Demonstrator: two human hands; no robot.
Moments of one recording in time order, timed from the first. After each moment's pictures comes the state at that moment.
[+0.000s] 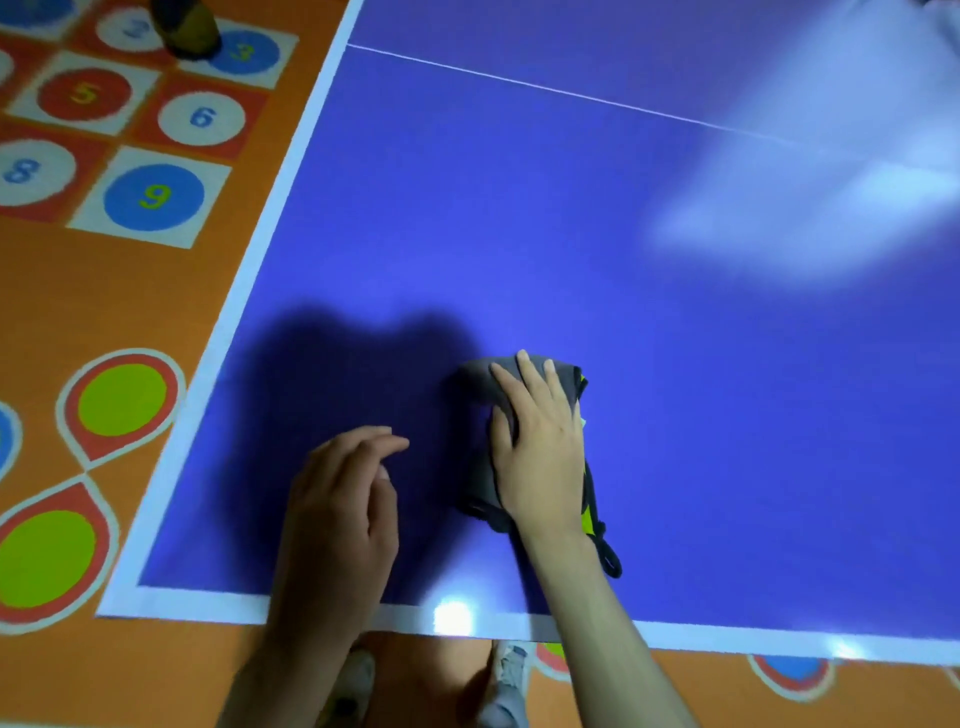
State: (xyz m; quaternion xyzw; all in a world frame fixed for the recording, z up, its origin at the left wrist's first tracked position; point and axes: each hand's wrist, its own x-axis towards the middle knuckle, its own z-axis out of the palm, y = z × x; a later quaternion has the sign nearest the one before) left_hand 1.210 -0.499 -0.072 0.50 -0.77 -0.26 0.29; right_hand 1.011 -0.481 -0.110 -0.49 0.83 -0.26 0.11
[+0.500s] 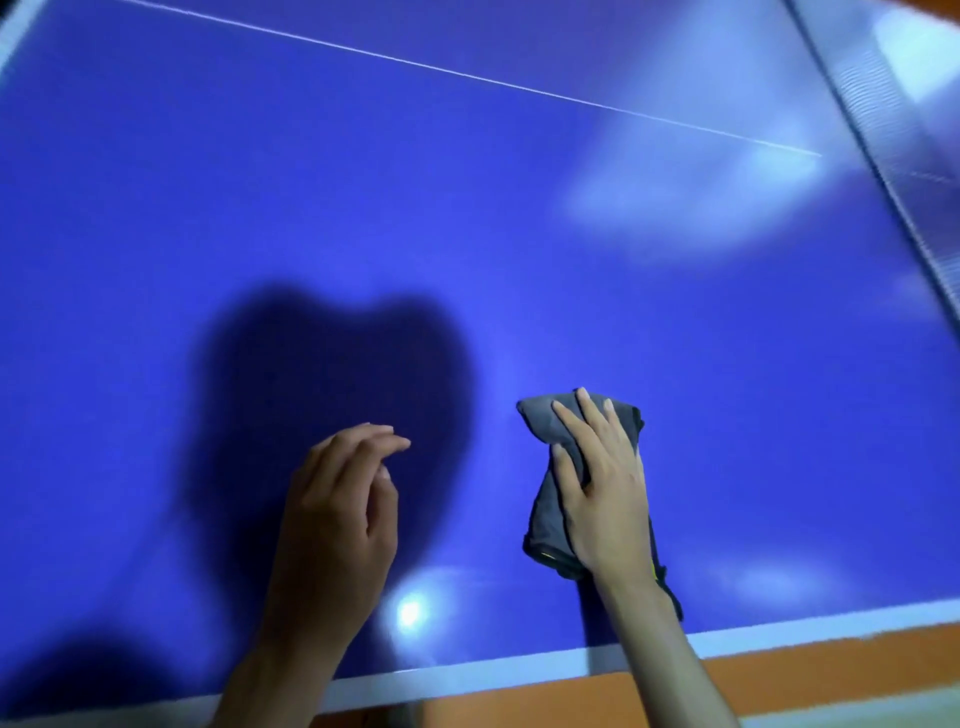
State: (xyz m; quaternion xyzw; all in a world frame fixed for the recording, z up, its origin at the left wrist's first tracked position) left_hand 0.979 -0.432 -0.082 0.44 -0.80 -0.29 0.28; right_hand 0.746 -0.317 -0.107 -0.42 0.86 -0.27 0.12
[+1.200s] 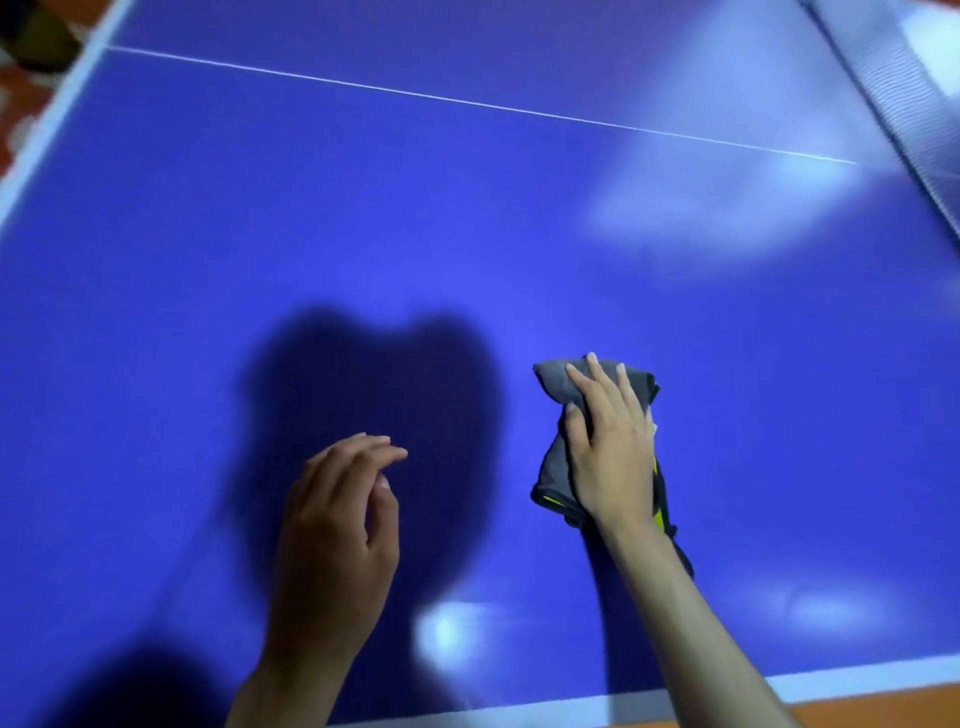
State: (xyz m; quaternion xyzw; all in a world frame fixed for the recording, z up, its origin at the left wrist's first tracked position) left_hand 0.985 -0.456 -0.076 0.46 -0.79 -0.27 0.29; right_hand 0.725 -0.390 -0.110 -0.40 0.87 -0.27 0.09
